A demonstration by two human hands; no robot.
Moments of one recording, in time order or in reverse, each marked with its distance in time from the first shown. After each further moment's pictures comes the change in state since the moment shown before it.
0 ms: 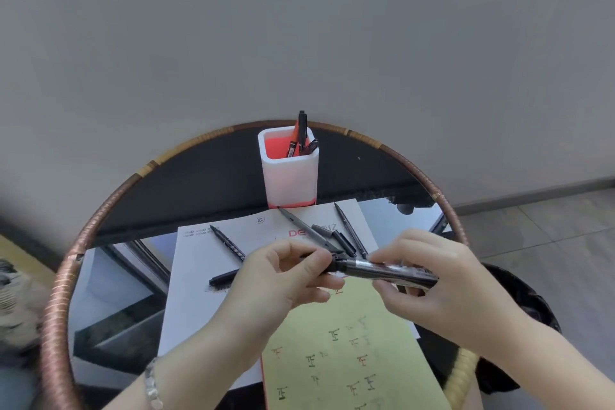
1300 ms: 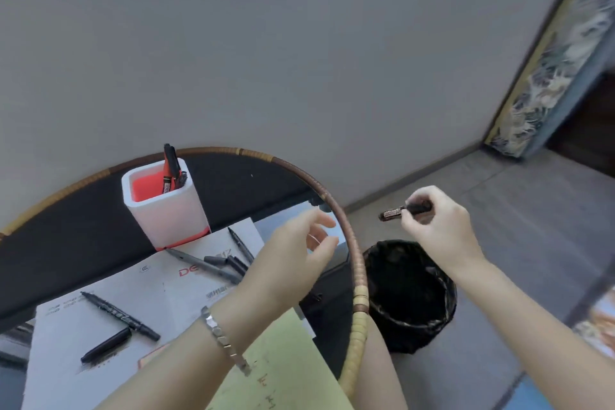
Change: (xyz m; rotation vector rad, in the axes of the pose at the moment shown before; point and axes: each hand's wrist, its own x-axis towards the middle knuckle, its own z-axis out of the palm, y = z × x) left_hand 0.048 -0.003 0.118 0.853 -0.309 0.446; right_hand -0.055 0.119 -0.081 -0.115 0.580 0.616
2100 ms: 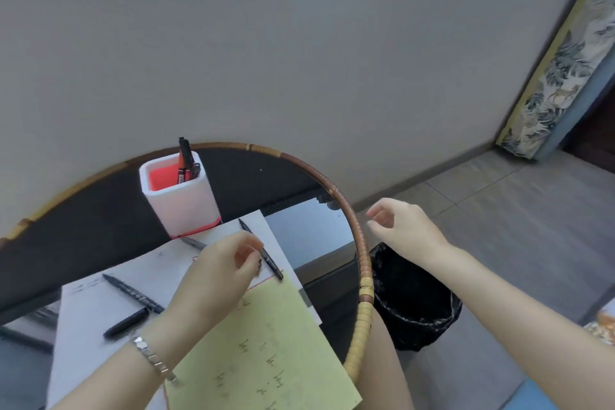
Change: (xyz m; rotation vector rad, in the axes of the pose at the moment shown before) left_hand -0.037 -0.061 -0.041 0.210 0.137 -0.225; right_hand -0.001 -0.024 0.025 -0.198 -0.381 0.020
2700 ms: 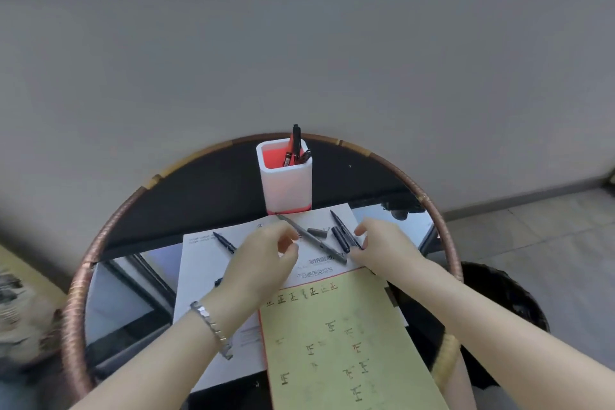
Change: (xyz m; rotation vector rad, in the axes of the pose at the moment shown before) left_hand -0.017 -0.054 -0.034 0.022 0.136 -0.092; right_hand 0.002 -0.110 0.098 -0.140 -0.319 -0.096
